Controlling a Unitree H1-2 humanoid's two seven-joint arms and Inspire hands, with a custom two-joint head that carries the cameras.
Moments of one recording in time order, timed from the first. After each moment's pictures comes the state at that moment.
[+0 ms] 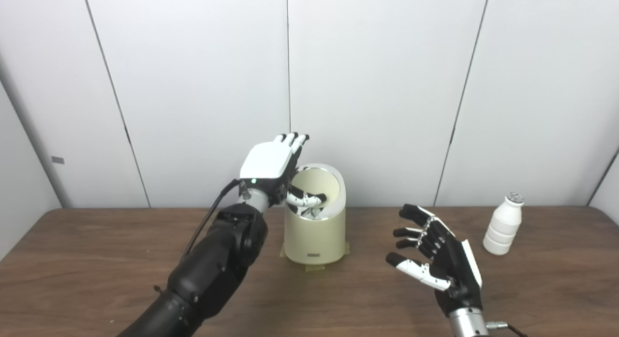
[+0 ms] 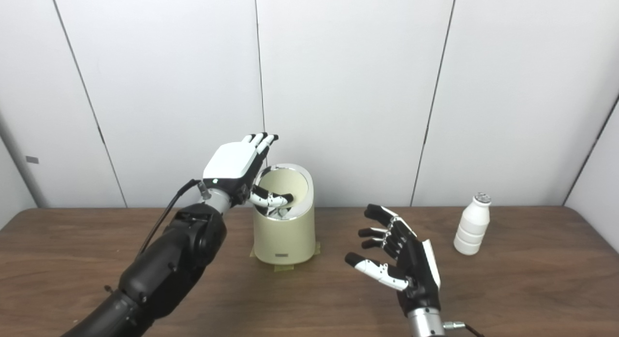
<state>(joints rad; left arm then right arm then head) -0.84 0.24 -0.51 0.38 0.86 0.30 -0.05 -0.22 -0.03 -0.05 0.08 0.01 -0.19 -0.04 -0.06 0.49</state>
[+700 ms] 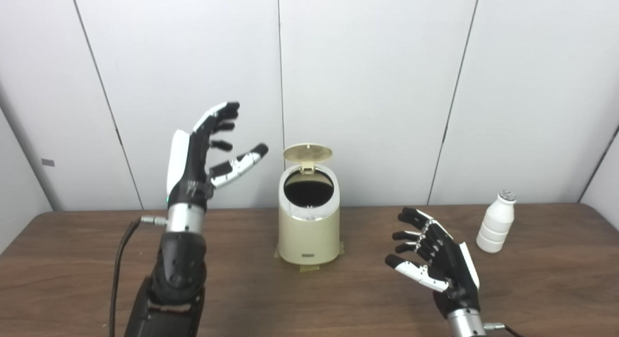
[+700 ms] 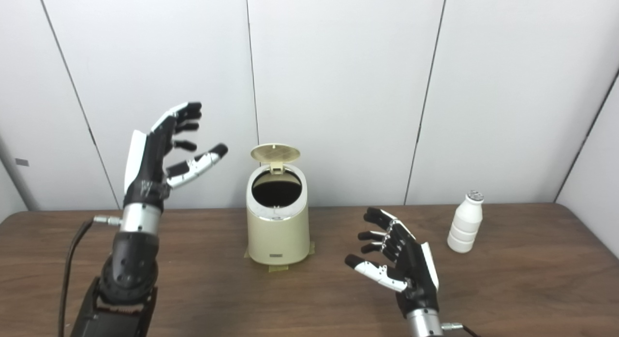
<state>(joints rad) -0.49 0.13 0.00 -0.02 0.34 0.10 0.13 -0.23 -0.04 -0.06 0.12 0.03 -0.20 -0.04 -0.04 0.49</state>
